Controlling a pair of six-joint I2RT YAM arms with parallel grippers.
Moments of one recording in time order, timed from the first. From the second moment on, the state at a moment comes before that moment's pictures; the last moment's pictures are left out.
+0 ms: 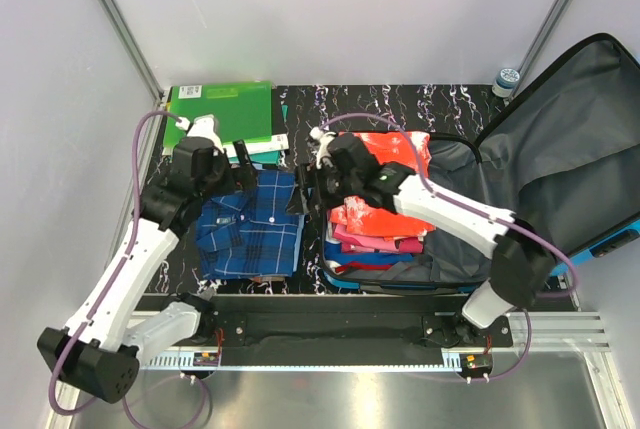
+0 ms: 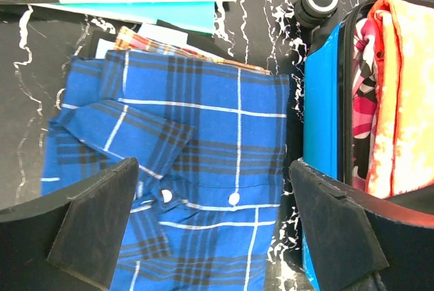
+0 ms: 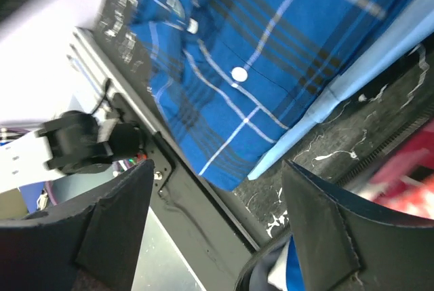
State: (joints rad) left arm -0.36 1.00 1.04 -0.66 -0.13 -0.44; right arm 0.83 1.56 1.28 -0.33 -0.33 0.57
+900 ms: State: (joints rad) left arm -0.08 0.95 0.89 -0.58 0.19 -0.31; right arm 0.95 1.95 1.48 -0.39 0.07 0.83
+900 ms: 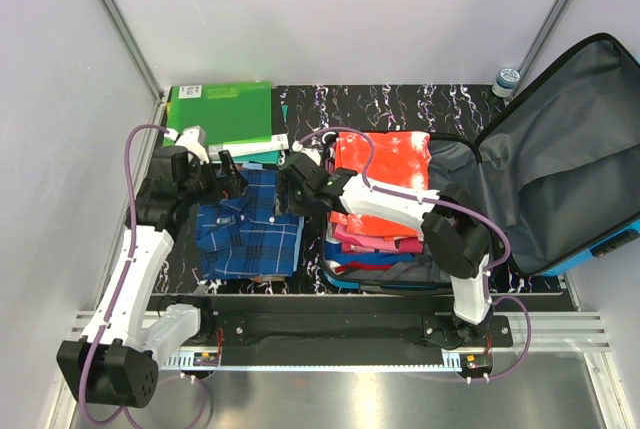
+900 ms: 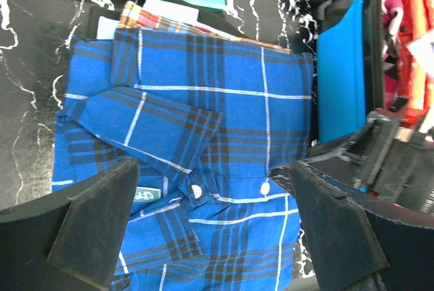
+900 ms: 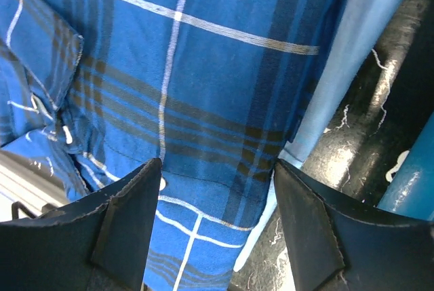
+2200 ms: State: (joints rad) left arm -0.04 0.94 0.87 -0.57 0.24 -0.31; right arm 0.97 1.90 1.58 -0.53 0.03 0.73
